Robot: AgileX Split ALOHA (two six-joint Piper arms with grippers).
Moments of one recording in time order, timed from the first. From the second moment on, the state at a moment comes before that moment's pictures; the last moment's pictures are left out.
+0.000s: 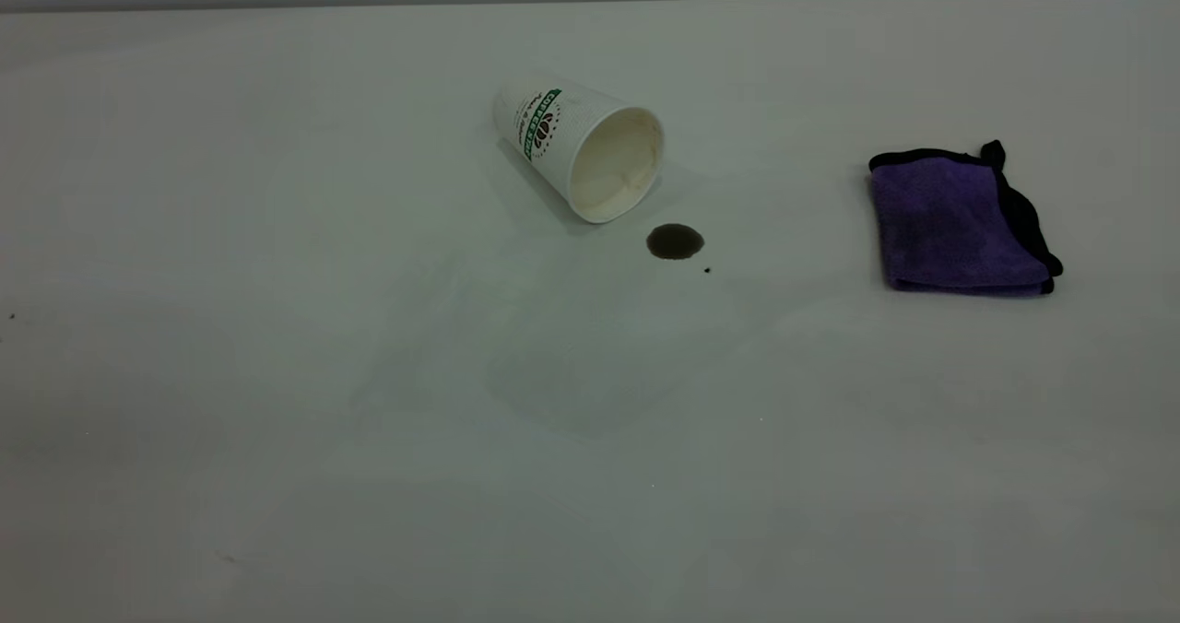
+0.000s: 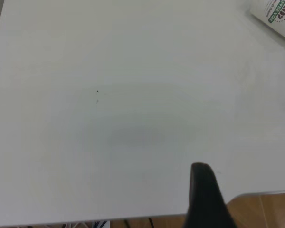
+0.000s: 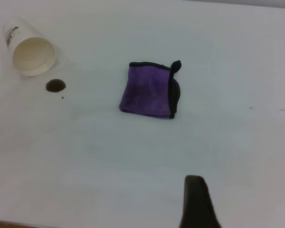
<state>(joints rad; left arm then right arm) 0.01 -0.02 -0.49 -0.05 1.13 0.06 0.09 -0.02 -0.48 0.03 1.13 -0.03</state>
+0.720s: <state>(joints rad) 0.01 0.14 -0.55 -0.08 1.07 0.11 0.09 -0.02 -0.48 0.03 1.13 -0.03</state>
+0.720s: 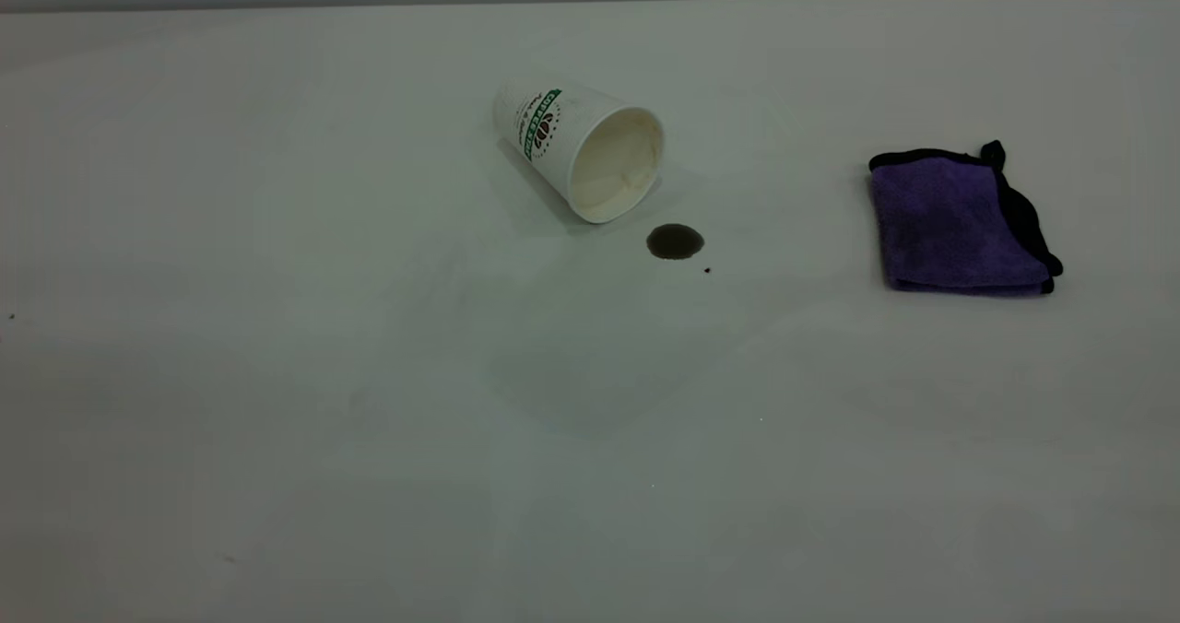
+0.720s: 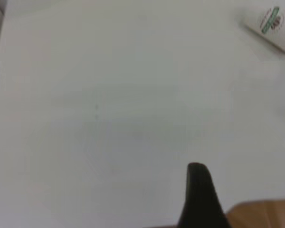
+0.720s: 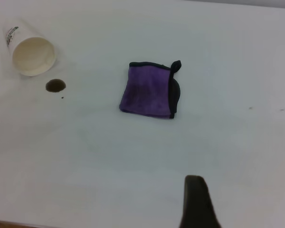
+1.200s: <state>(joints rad) 0.01 0.84 -0.63 -0.27 0.61 0.29 0.09 -0.02 -0.48 0.03 1.13 -0.03</state>
